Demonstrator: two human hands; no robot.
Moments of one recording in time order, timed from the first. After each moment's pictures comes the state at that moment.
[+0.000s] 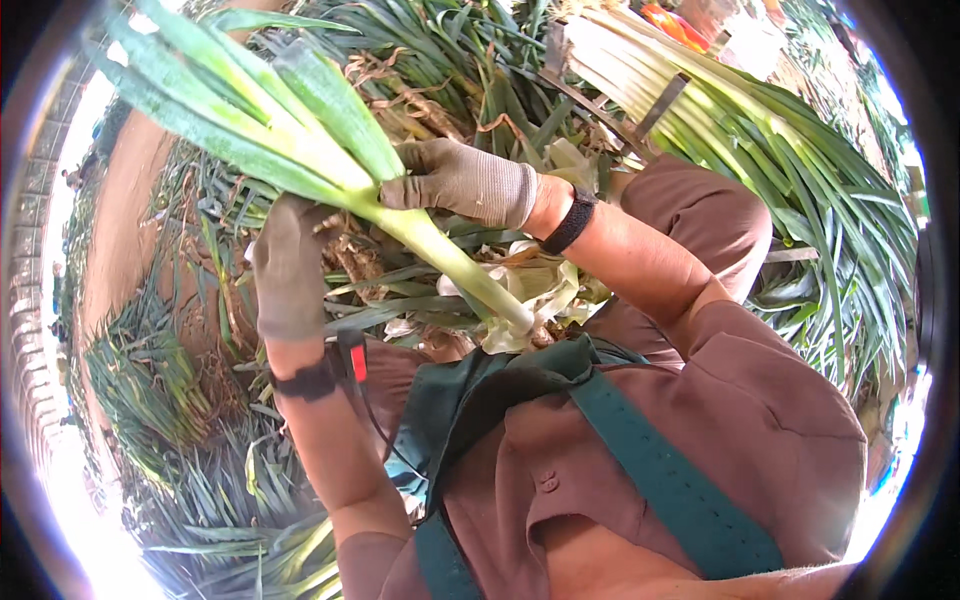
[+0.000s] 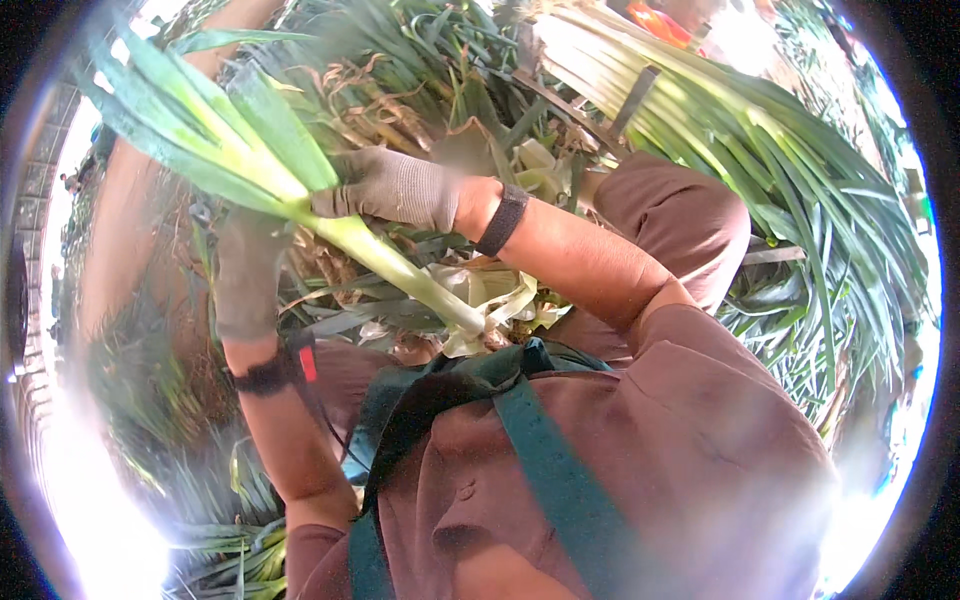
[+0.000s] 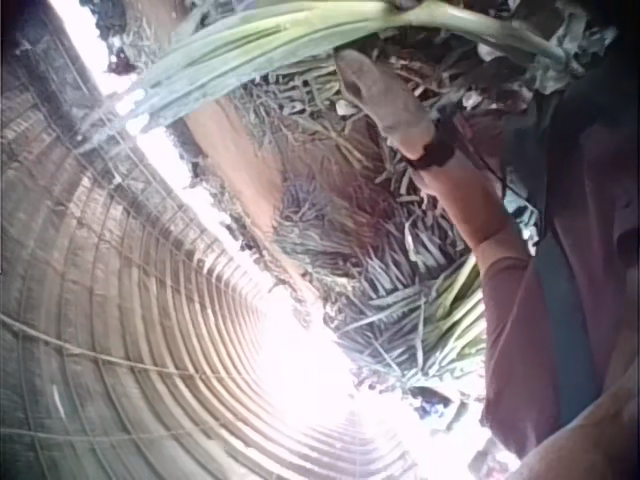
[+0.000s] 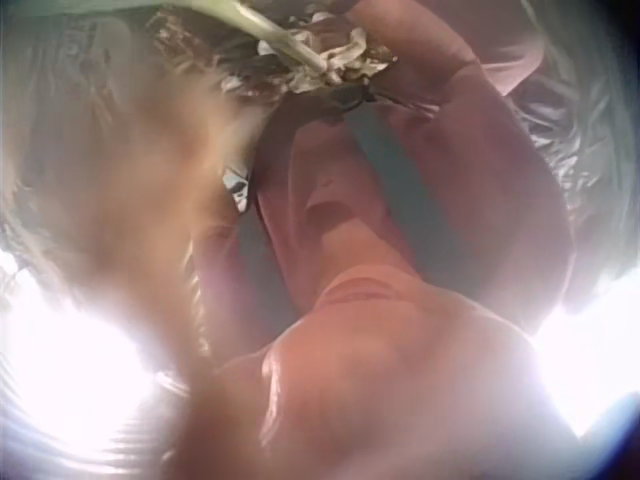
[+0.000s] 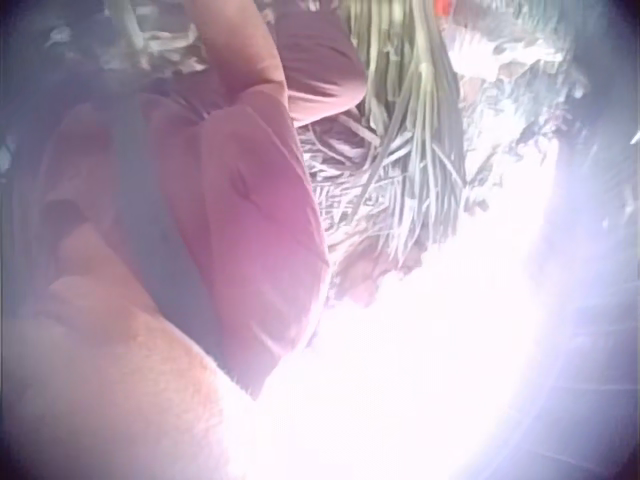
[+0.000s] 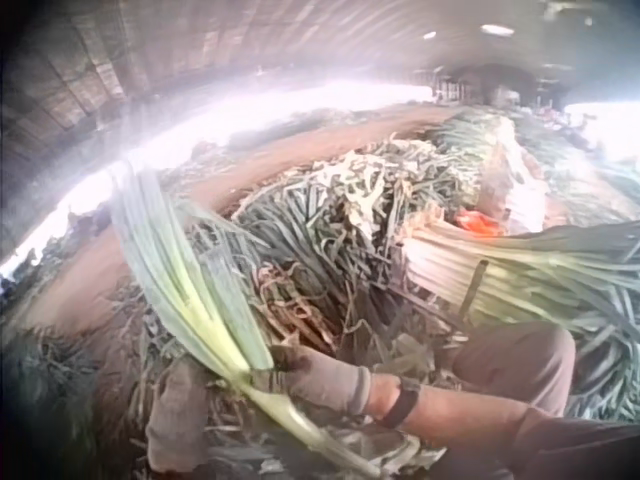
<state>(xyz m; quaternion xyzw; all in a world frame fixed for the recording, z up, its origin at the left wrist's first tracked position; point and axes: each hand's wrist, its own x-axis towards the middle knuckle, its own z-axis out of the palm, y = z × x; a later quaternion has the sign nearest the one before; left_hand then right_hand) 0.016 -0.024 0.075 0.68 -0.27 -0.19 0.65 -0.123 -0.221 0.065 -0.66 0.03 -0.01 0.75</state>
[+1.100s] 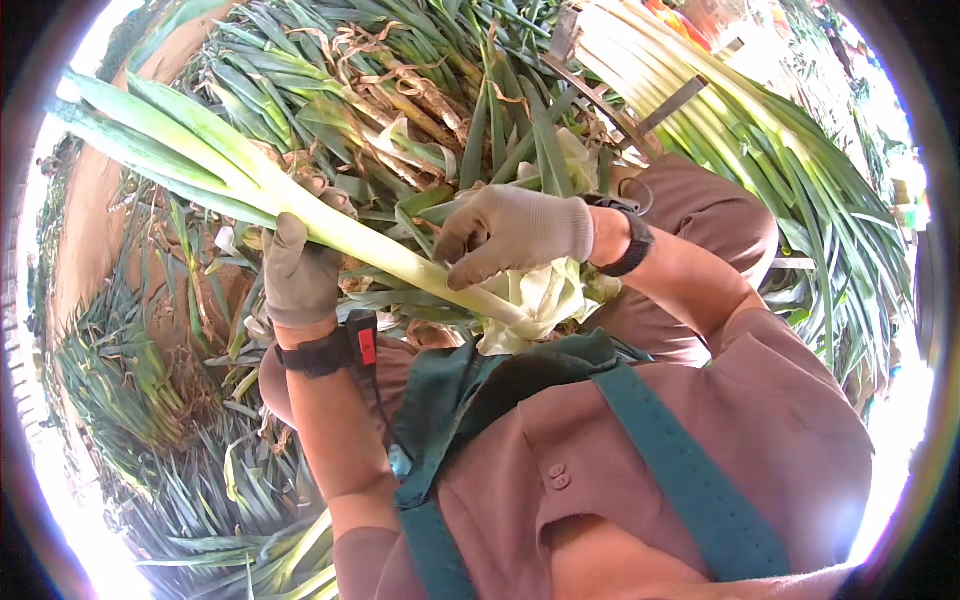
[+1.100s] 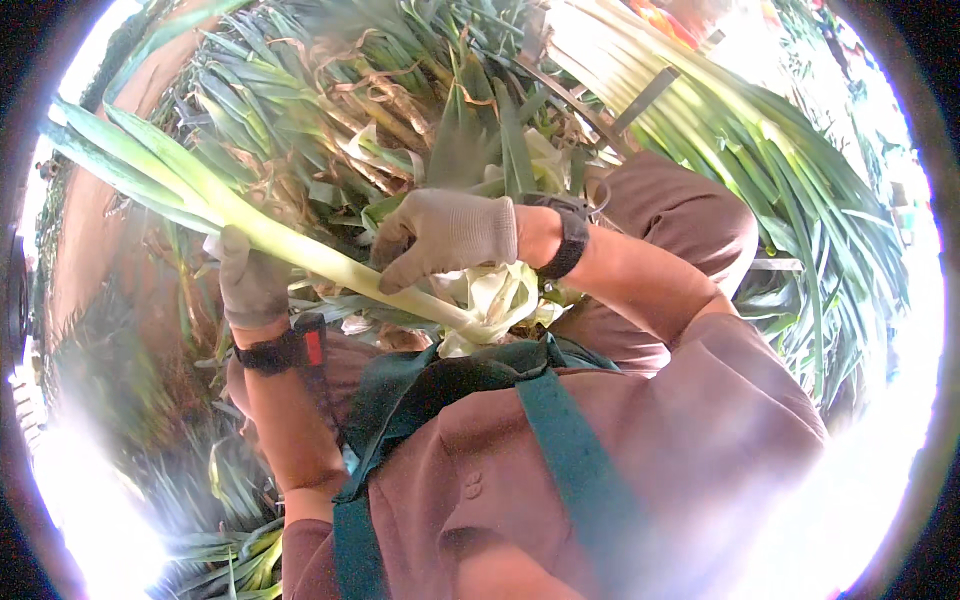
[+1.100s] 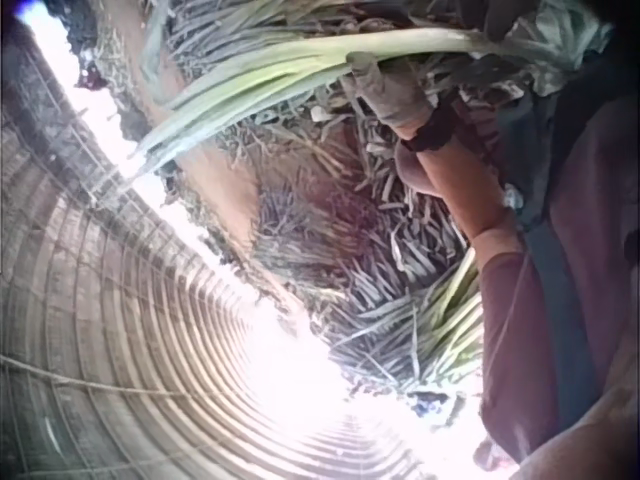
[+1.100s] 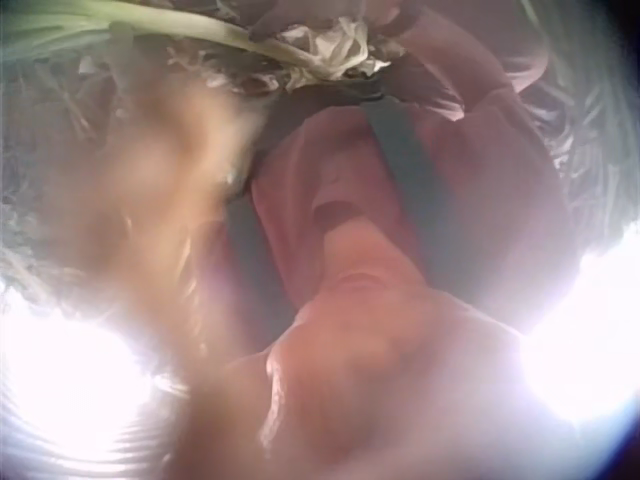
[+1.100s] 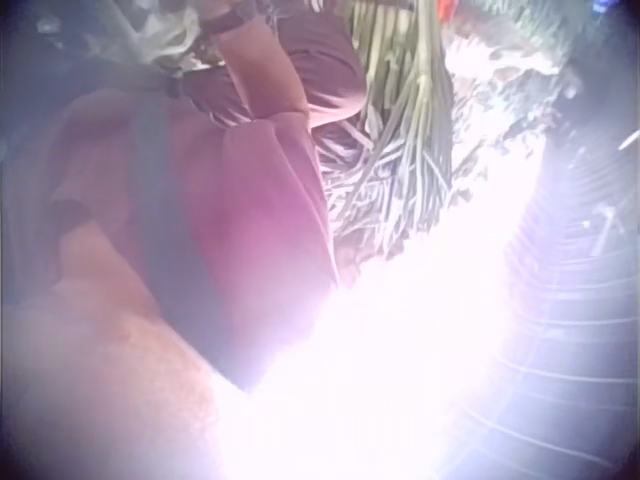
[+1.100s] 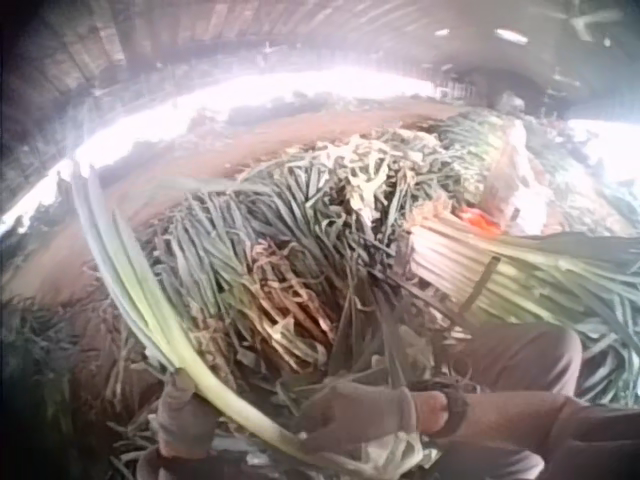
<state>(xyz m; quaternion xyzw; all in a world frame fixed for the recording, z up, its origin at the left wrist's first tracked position) 0.022 -0.021 0.027 0.44 -0.24 -0.34 0.80 -0.169 -0.217 0.051 -0.81 0.03 0.11 0.58</state>
